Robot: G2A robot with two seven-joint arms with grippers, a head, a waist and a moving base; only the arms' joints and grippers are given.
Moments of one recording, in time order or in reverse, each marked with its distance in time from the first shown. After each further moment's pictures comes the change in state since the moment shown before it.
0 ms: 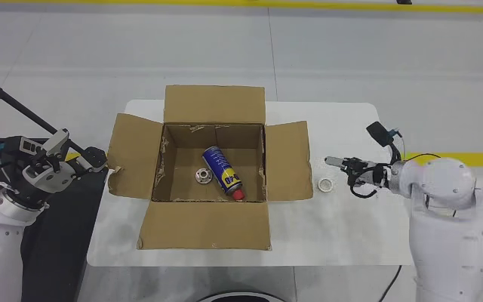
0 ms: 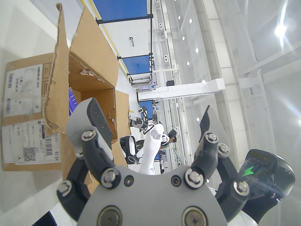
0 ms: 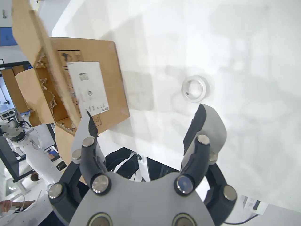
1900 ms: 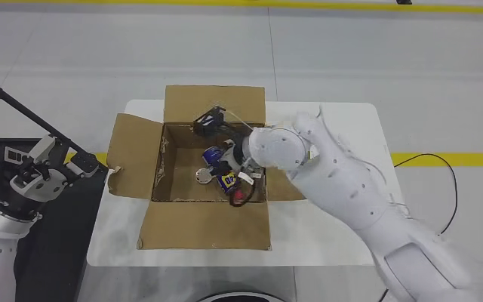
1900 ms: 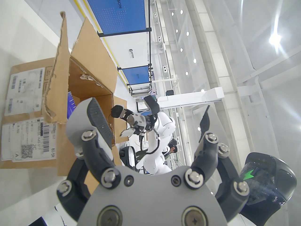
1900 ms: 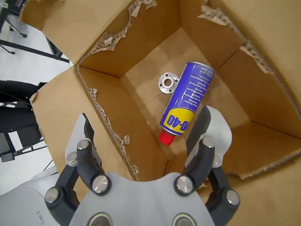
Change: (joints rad) left arm 0.128 -0.020 -0.065 -0.109 -0.036 -0.020 0.105; right arm 0.660 -0.189 -1.073 0.407 0.184 -0.328 -0.289
